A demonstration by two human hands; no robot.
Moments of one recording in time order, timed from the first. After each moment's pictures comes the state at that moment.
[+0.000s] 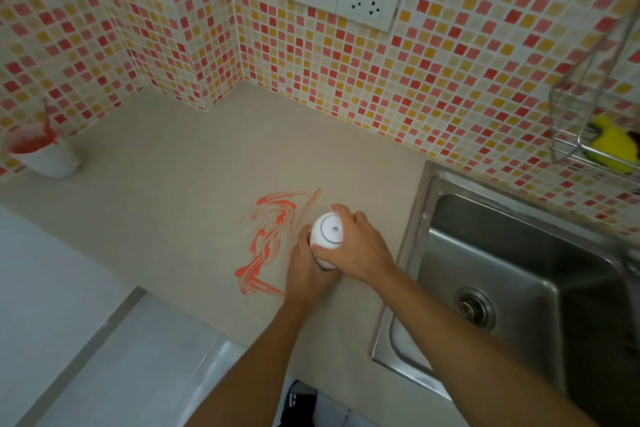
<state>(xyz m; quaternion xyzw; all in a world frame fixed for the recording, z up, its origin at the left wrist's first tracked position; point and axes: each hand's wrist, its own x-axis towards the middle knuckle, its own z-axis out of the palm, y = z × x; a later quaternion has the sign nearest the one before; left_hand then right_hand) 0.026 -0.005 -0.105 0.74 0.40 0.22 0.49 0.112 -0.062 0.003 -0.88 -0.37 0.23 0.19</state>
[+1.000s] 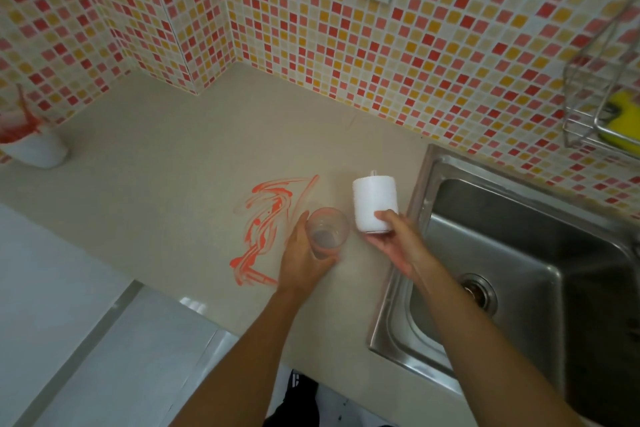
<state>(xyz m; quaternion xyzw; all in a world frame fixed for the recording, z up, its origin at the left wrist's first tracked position) 0.023 0.001 -0.107 0.76 0.40 0.16 0.49 0.181 -0.104 -0.046 -0.57 0.08 0.44 0.69</state>
